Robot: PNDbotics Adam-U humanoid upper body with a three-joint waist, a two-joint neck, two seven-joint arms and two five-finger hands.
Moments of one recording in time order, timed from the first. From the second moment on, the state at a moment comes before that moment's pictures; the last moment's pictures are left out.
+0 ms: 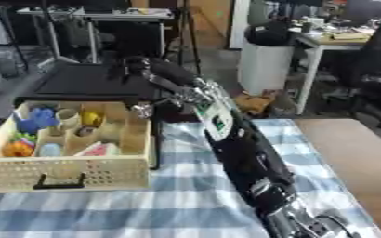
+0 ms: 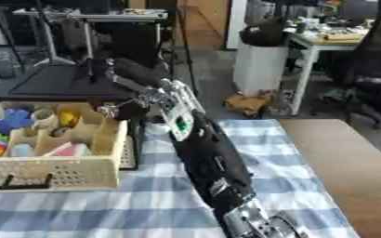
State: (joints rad) left arm -0.18 0.44 -0.04 -1.98 -0.34 -0.03 -0.26; right arm -0.95 -0.14 -0.08 -1.11 0.77 -0.71 0.28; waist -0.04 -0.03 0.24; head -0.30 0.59
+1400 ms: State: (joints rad) left arm -0.26 0.73 -0.28 -1.98 -0.38 -0.04 -0.74; right arm -0.72 -0.25 -0.17 -1.33 0.54 -0.48 0.36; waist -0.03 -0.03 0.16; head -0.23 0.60
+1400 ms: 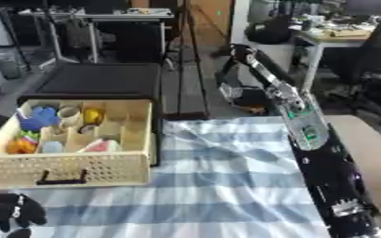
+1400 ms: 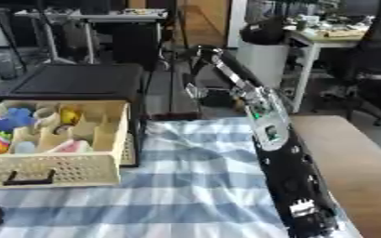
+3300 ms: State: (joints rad) left arm -0.53 0.55 -0.35 -1.49 -0.57 0.00 -0.55; right arm -0.72 -0.22 -0.17 -1.35 0.51 -0.49 0.41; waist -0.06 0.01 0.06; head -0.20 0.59
